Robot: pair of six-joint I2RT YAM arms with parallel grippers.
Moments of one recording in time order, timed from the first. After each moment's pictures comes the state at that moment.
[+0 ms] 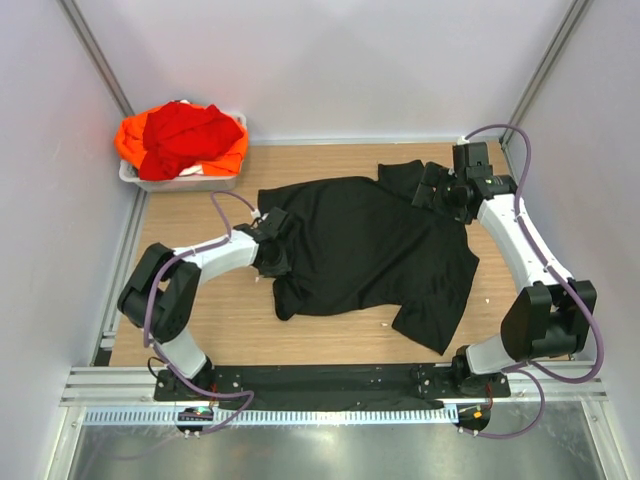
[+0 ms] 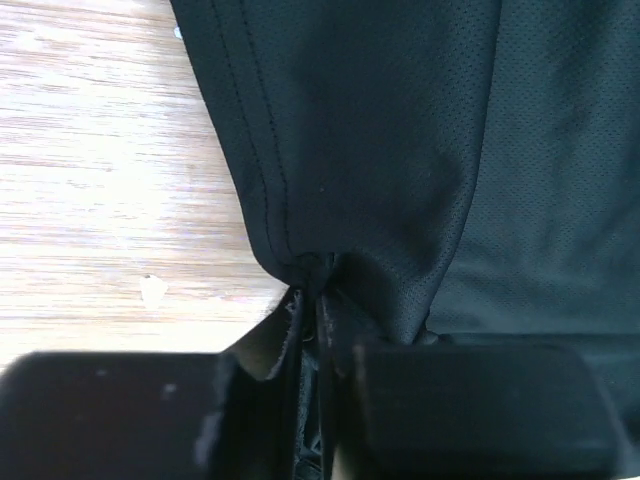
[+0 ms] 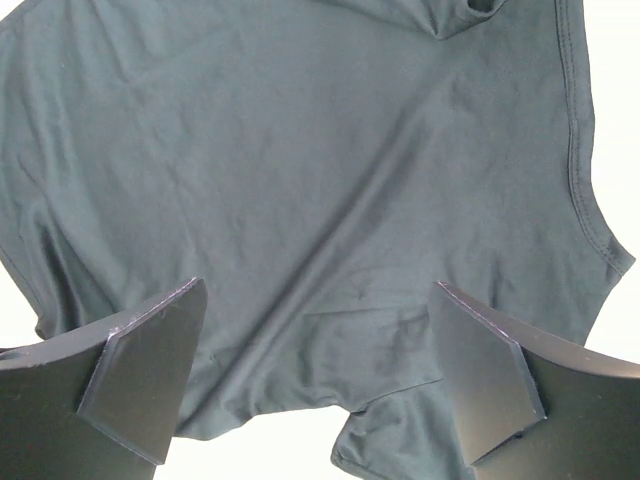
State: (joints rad) left arm -0.57 1.68 0.99 -0.50 -0.16 -0.67; right arm 0.09 1.47 1.31 -0.74 -0.03 0.42
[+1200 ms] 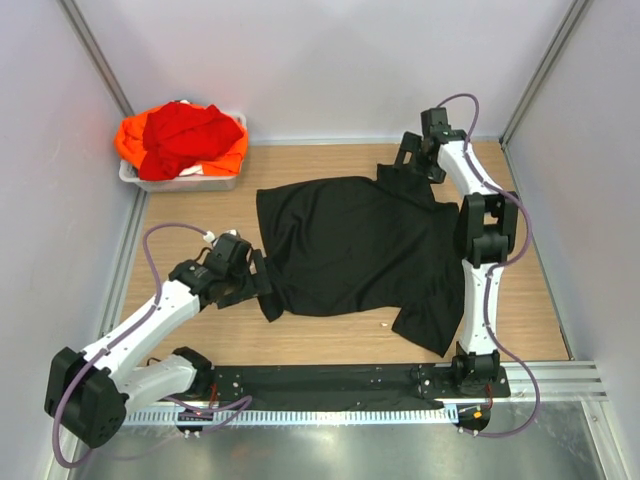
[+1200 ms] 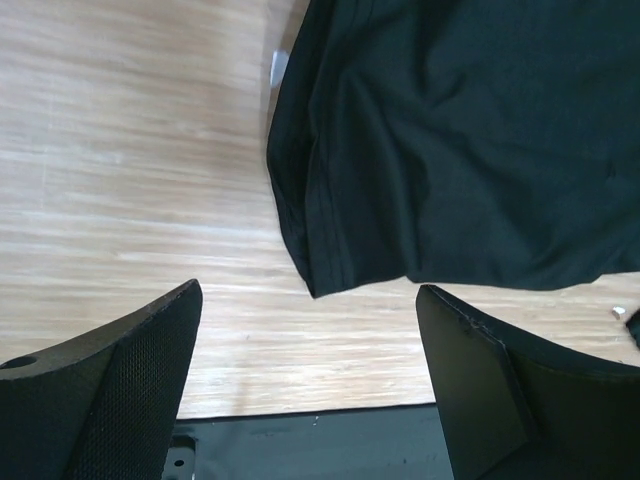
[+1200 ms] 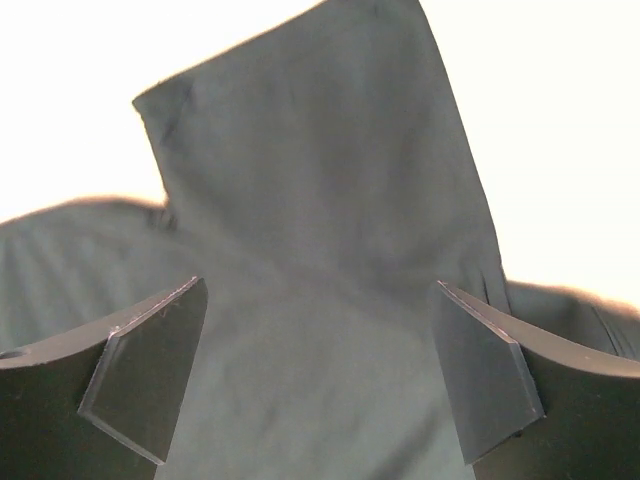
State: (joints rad) left arm -0.52 1.06 0.74 -0.73 -0.11 -0.77; right arm 0.09 2.24 2.02 -0.74 0.03 0.39
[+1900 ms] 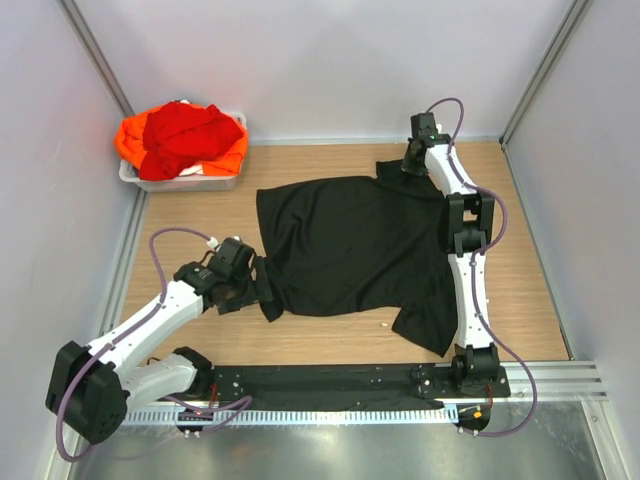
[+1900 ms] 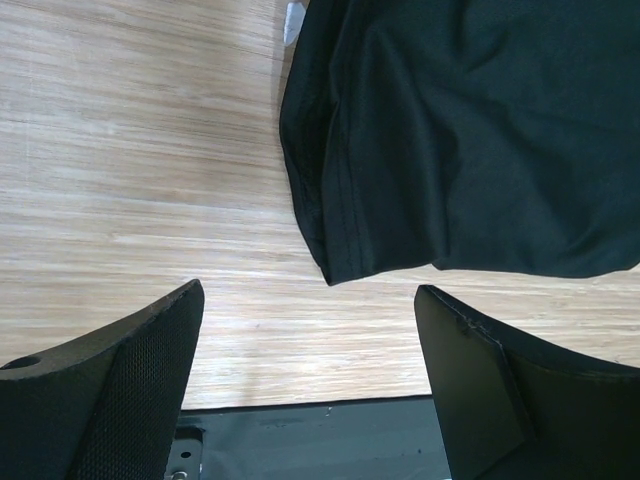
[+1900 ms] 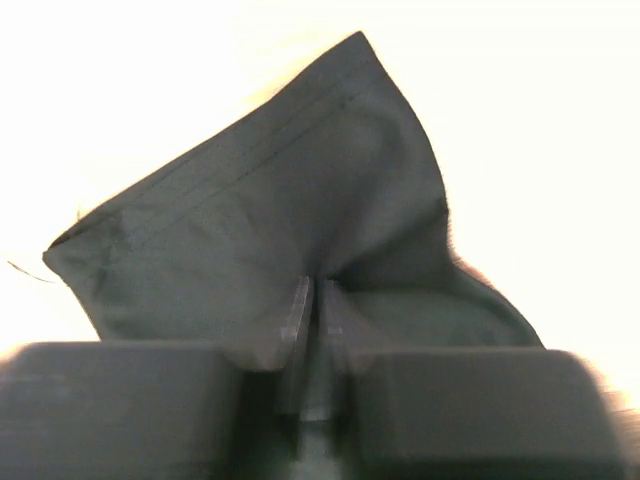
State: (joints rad) left arm -0.54 1.05 0.68 -0.73 -0.08 -0.79; right arm 0.10 2.61 2.40 -0.74 0.11 0.39
